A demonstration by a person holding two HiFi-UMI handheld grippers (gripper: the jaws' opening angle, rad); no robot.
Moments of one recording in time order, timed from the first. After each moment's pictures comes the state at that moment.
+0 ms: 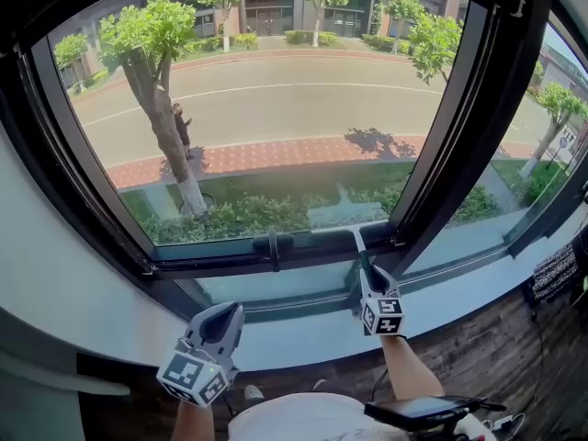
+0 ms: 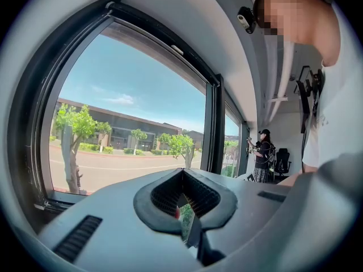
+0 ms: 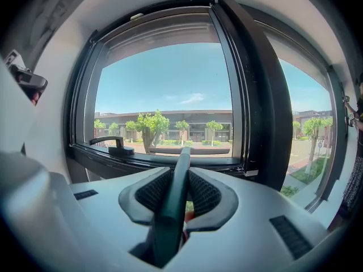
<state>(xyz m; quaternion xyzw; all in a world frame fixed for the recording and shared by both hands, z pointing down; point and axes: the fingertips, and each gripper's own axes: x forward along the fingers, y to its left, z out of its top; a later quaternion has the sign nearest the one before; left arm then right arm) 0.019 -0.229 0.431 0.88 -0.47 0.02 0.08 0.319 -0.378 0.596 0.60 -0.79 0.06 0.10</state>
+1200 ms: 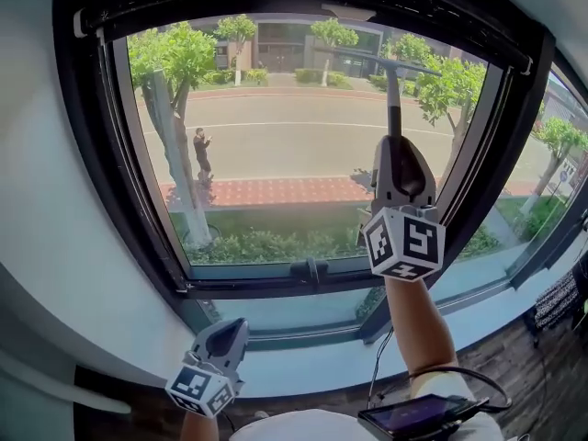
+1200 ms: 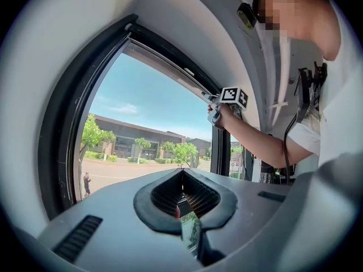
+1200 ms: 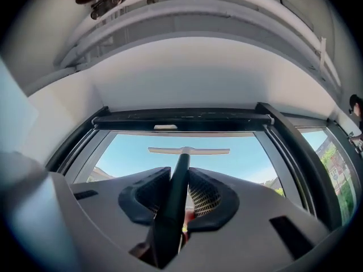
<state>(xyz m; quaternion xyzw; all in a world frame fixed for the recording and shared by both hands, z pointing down) -0.085 -0.201 0.414 0.87 -0.49 -0.02 0.05 0.137 -0.357 0.116 0.59 -0.74 -0.24 -0.22</state>
